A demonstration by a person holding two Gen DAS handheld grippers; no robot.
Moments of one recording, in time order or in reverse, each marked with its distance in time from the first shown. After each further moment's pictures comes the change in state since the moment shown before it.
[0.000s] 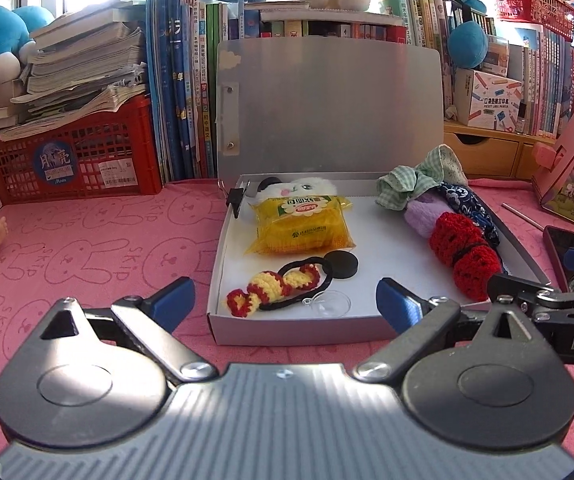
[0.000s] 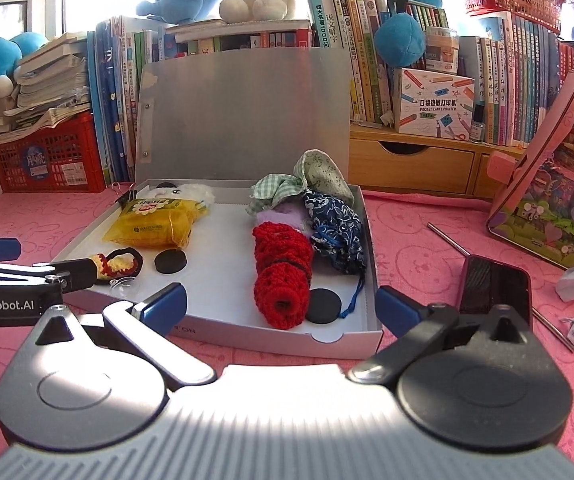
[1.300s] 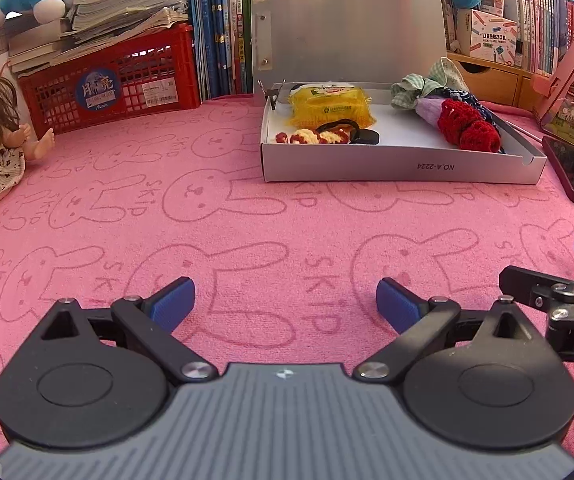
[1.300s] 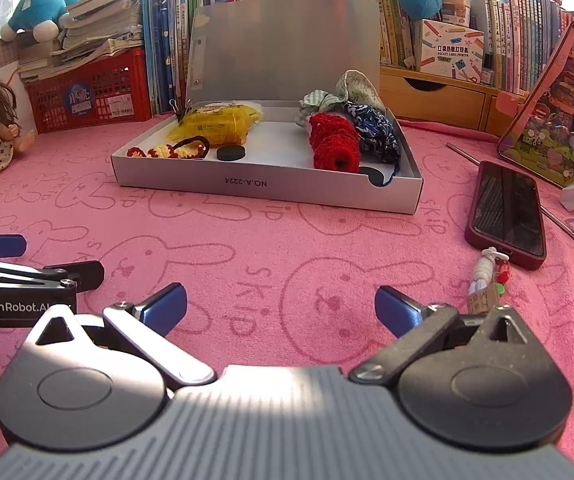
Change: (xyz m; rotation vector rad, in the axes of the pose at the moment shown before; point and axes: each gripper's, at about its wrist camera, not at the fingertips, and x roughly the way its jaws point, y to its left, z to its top) left arm -0.054 0.021 -0.099 0.003 0.107 0.046; right arm -0.053 0.038 -0.084 -0.030 0.093 0.038
